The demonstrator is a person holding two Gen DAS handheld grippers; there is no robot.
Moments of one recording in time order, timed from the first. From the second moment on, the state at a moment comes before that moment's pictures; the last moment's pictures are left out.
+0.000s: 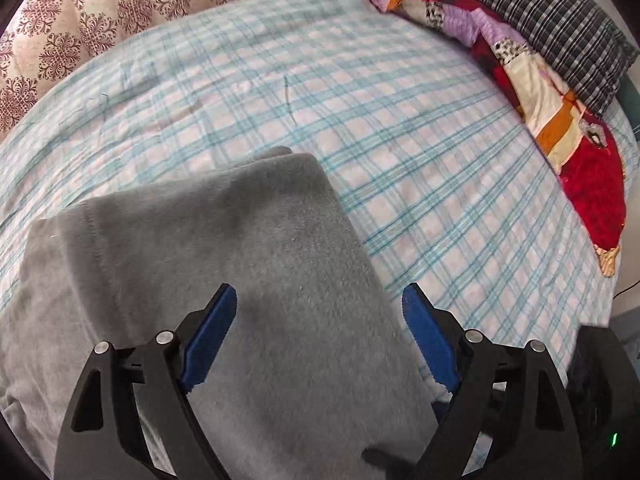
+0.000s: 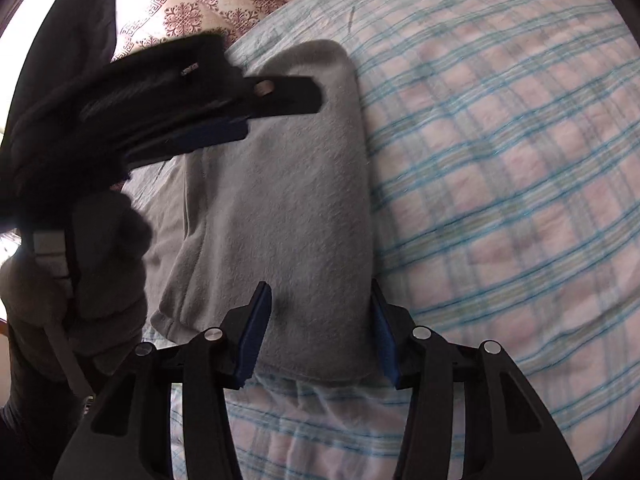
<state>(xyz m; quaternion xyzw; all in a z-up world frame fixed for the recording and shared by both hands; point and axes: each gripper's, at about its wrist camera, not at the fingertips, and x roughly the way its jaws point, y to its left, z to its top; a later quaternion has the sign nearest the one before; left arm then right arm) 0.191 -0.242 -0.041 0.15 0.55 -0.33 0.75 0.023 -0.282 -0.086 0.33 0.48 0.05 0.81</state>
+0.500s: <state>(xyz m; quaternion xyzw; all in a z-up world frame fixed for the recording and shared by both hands) 0.192 -0.267 -0.051 0.20 0.59 -0.31 0.72 0.003 -0.222 -0.048 0.19 0.43 0.02 0.88</state>
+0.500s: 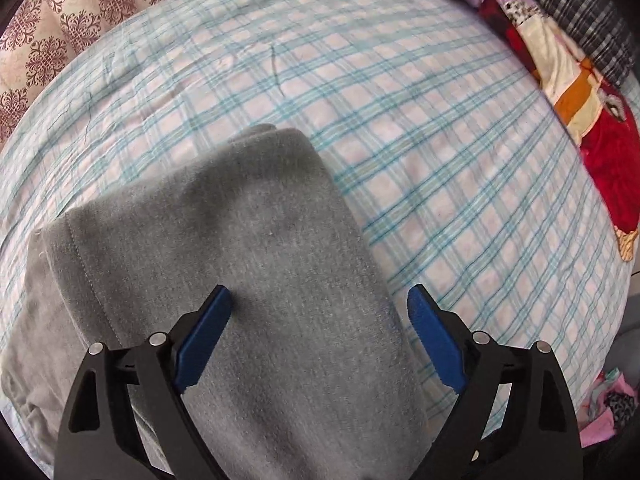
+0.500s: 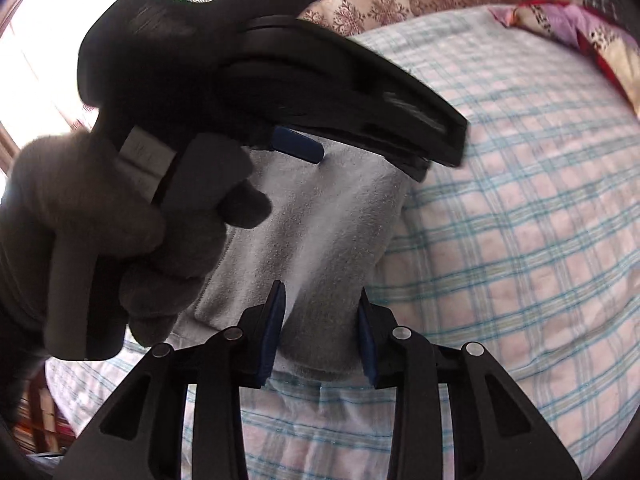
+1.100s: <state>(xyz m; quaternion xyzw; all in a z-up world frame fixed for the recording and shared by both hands) 0.190 -0.271 -0.057 0.26 0.59 -0.31 0.70 -0.002 -0.180 -0.045 0.20 0.42 0.02 0.88</state>
